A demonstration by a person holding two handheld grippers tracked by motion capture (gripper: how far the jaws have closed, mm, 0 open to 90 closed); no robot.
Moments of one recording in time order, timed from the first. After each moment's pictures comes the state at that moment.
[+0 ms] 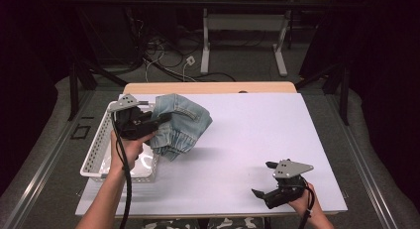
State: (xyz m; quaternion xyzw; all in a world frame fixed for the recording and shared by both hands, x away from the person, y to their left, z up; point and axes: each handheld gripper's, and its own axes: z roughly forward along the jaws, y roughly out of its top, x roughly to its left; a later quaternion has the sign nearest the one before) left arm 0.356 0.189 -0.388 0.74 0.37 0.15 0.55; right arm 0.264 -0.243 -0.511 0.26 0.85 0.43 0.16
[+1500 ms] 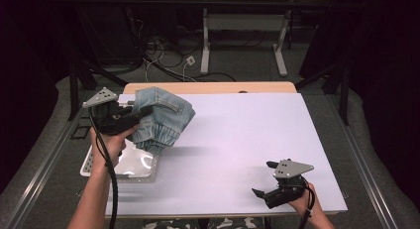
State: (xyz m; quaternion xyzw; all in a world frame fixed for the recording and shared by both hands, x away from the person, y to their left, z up) left arm 0.354 0.230 -0.372 0.71 0.40 0.18 0.54; right arm 0.265 -0.243 -0.510 0.26 0.85 0.43 0.17
